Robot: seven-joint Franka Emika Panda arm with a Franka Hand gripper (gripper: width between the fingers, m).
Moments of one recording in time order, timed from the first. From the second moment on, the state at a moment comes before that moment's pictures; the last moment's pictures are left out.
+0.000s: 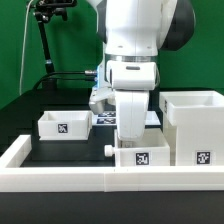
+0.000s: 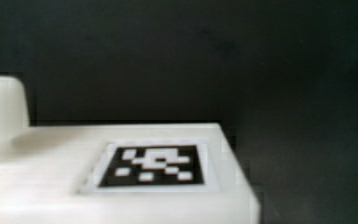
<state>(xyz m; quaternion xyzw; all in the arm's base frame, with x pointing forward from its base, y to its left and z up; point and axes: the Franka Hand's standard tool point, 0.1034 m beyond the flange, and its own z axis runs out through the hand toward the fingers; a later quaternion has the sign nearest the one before) 0.544 -0.013 0.018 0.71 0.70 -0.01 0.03</state>
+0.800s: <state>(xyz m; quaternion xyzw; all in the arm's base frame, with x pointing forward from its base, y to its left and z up) 0.543 -0.004 0.007 0.72 0.69 -0.01 0.02</state>
